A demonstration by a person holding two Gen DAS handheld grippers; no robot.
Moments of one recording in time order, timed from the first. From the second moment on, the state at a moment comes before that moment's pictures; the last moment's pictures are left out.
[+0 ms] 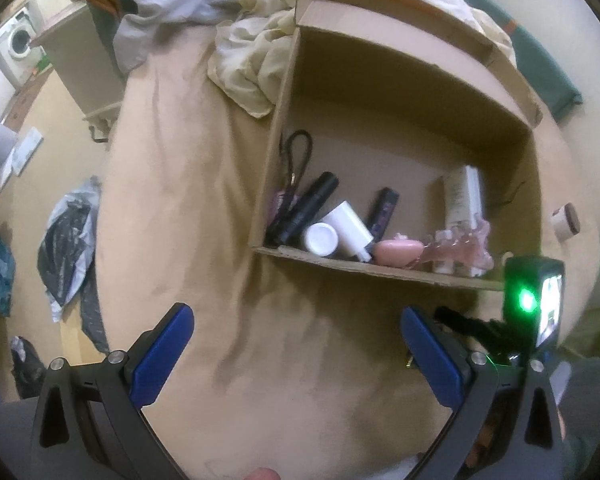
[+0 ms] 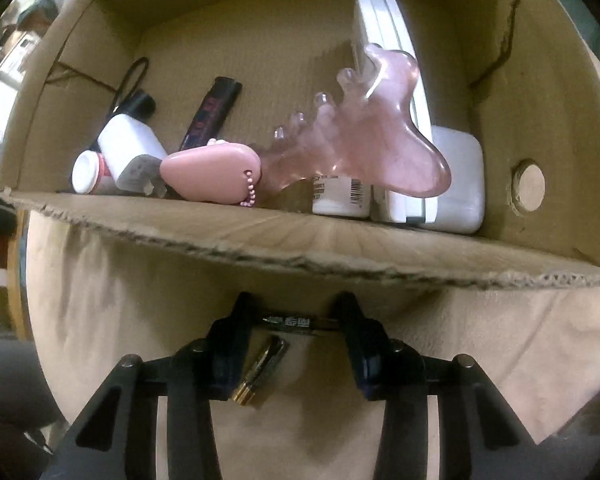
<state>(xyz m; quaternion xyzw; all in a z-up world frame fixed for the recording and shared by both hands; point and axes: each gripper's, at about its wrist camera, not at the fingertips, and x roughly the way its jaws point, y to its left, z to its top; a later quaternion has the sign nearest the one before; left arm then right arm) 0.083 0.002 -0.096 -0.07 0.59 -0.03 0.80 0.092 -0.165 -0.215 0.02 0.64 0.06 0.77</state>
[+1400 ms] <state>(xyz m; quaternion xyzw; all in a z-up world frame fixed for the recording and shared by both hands) 0.071 -0.133 -0.182 0.11 0.64 -0.10 0.75 0.084 -0.264 -0.057 0.16 0.41 0.16 0.88</state>
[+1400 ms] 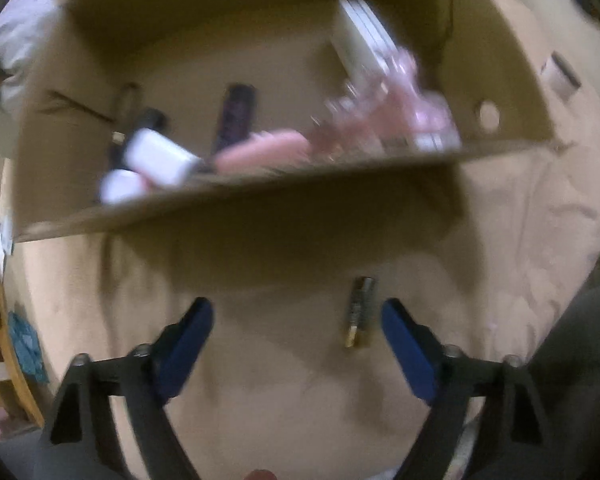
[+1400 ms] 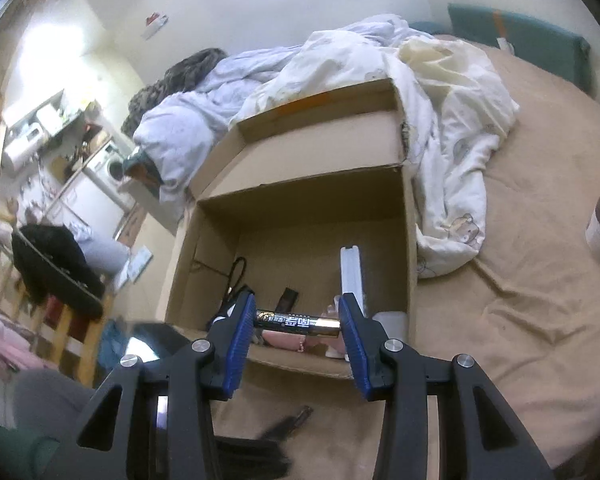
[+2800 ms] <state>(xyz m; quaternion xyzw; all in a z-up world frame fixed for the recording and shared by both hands) 0.102 -0.003 -0.019 0.01 0.54 -0.03 0.84 0.099 -0.269 -0.071 0.16 0.45 0.14 0.87</state>
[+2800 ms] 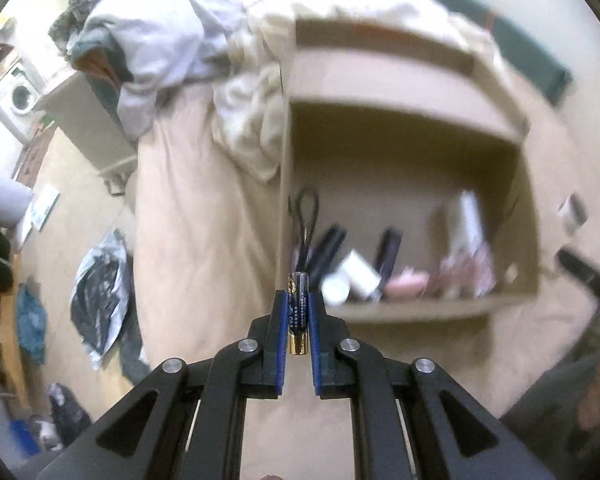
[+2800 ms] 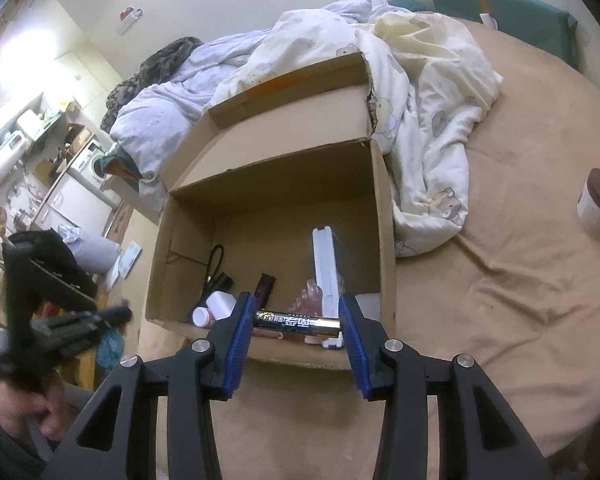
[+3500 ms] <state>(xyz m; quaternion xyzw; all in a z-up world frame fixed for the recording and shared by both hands) 0.171 -0.047 -0.114 0.09 0.55 -0.03 0.83 0.152 -0.212 -0.124 0.08 0.53 0.15 0.83</state>
